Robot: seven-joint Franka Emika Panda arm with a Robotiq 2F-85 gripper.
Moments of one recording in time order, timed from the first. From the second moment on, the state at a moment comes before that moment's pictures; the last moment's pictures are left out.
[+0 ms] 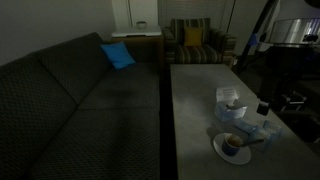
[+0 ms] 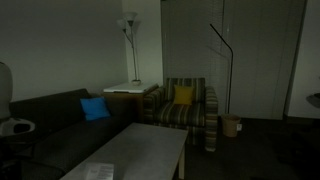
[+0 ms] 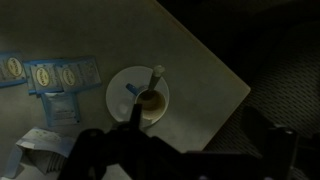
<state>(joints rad) 0.04 0.69 0.18 -2.10 0.03 2.62 -0.34</state>
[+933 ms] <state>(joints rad) 0.13 0.85 0.11 -2.04 -0.07 2.80 -0.17</state>
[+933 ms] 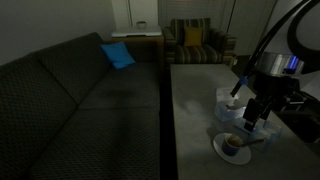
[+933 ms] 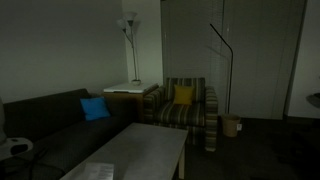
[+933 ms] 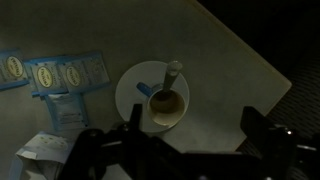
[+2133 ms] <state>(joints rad) 0.11 1.10 0.09 -1.79 -0.07 2.80 -0.08</state>
